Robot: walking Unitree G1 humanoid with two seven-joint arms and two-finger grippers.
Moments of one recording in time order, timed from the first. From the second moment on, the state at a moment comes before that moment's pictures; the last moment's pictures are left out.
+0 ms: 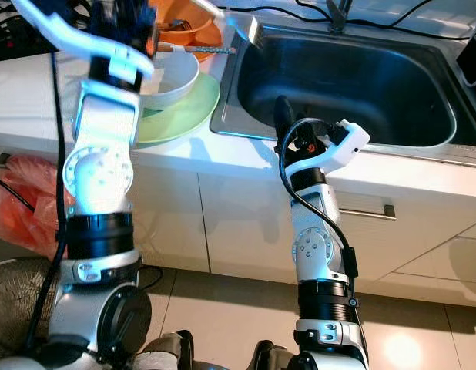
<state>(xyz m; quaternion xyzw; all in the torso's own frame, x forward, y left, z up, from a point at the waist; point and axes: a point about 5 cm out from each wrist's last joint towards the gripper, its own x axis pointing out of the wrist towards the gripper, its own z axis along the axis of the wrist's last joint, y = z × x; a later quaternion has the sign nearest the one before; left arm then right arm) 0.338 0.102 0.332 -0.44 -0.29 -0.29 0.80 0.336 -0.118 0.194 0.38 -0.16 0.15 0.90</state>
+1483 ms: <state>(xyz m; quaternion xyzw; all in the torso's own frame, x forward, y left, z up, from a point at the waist) 0.350 0.105 0.298 -0.54 -0.23 -0.32 0.74 0.338 -0.125 0.195 0.50 -0.15 0.15 0.84</state>
